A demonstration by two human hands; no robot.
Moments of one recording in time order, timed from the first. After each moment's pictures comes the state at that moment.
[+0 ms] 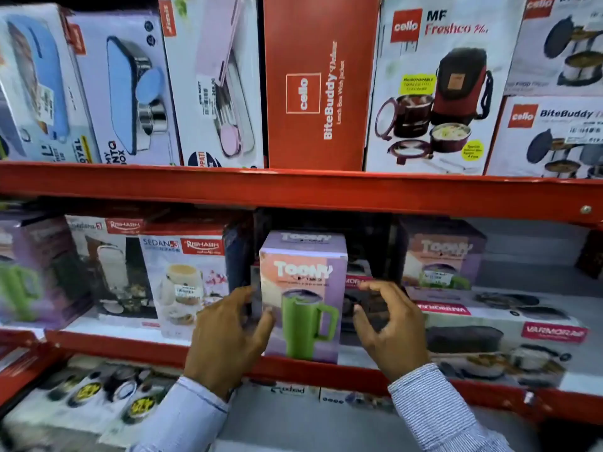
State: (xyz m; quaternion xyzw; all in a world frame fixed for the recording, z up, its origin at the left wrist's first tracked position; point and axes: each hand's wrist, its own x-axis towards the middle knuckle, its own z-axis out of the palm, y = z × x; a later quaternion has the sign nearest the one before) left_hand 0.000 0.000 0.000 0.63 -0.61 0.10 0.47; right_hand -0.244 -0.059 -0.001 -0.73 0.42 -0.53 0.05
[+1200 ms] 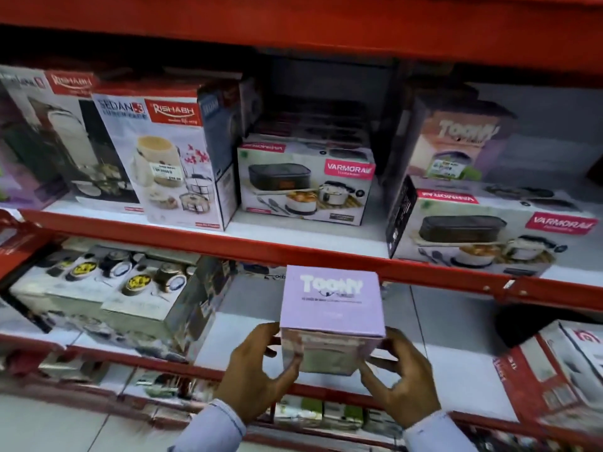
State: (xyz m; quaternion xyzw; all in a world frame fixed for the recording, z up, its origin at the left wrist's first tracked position) left_hand -0.062 0.090 -0.199 0.58 -0.65 -0.18 0.46; right_hand -0.316 0.053 -0.189 -0.69 0.46 -0.46 0.33
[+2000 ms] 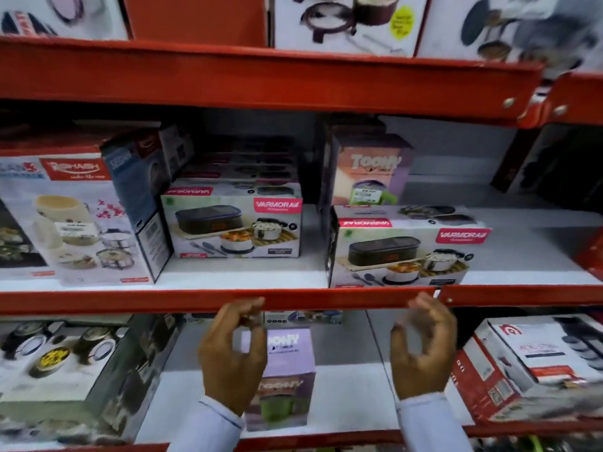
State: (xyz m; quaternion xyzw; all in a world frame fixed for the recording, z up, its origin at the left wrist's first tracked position) left_hand -0.122 0.025 -0.114 0.55 -0.57 -0.08 0.60; right_hand -0.375 0.004 -0.145 -0.51 0.50 -0.69 0.08
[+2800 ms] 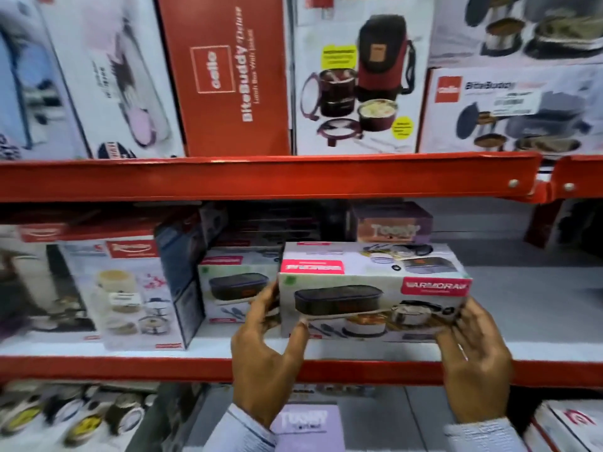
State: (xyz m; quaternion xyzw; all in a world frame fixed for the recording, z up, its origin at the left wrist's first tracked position) left_hand -0.126 -0.007 -0.018 0.53 -0.54 -0.16 0.63; right_hand -0.370 -0.034 -0.041 -0.45 0.47 -0.72 0.22
